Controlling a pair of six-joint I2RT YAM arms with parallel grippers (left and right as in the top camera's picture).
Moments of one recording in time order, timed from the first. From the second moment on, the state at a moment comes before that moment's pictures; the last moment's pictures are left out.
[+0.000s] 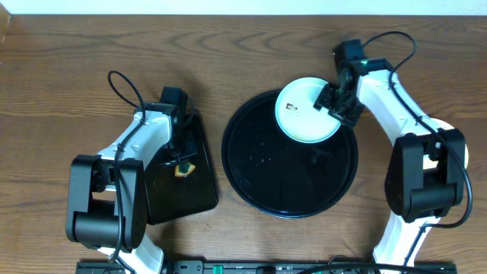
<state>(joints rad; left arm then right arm) -0.12 1.80 1.05 -0.86 -0.01 -0.46 0.18 2.02 1.54 -0.95 -0.05 0.71</state>
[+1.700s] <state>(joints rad) -0.12 1.80 1.05 -0.87 -0.01 -0.43 0.19 1.98 1.33 -0.78 -0.02 0.86</state>
